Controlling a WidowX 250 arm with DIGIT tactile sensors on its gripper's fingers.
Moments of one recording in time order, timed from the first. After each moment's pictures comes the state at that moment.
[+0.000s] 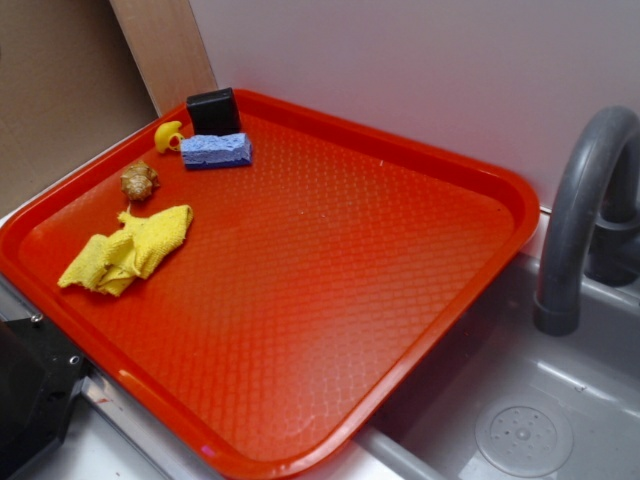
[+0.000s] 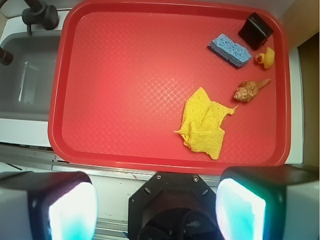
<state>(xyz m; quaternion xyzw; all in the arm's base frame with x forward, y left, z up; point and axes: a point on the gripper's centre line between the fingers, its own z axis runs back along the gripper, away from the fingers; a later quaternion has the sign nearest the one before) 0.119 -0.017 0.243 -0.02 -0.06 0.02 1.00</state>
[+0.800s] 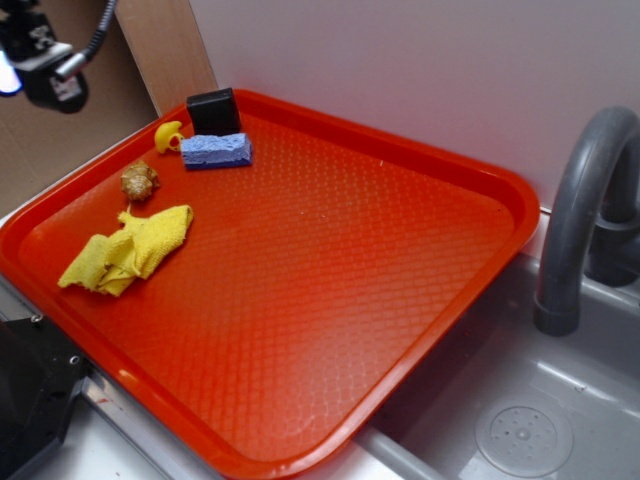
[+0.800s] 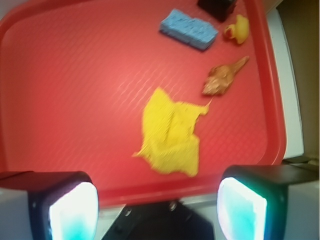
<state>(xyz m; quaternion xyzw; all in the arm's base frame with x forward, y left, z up) 0.162 0.059 0.173 0.00 -0.01 0.15 0.99</state>
